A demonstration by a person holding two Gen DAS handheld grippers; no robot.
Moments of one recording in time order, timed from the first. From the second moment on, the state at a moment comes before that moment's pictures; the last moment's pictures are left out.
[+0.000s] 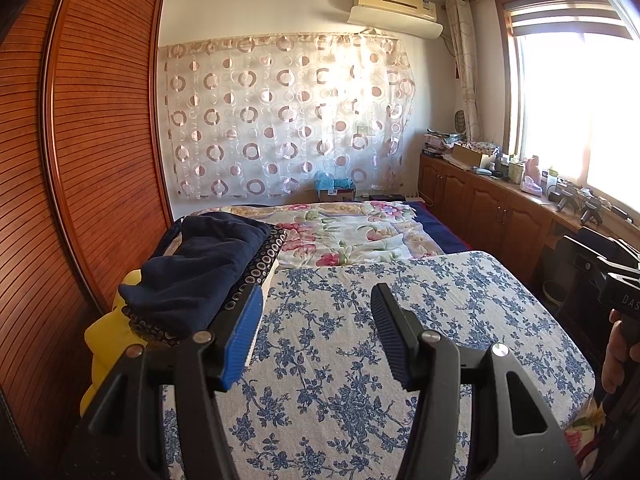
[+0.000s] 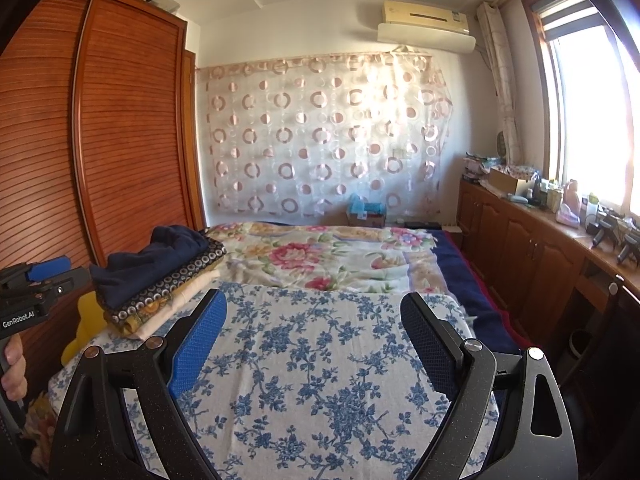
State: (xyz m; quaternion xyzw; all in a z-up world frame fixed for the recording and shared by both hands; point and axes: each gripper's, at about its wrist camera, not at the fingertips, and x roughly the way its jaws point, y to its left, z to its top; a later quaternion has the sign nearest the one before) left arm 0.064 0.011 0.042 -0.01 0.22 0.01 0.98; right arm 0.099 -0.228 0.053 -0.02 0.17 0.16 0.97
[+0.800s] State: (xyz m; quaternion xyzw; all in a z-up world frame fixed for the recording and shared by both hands) left arm 0.064 0.011 0.041 -0.01 0.22 0.01 0.98; right arm 0.098 -0.230 0.055 -0.02 0.17 0.15 0.97
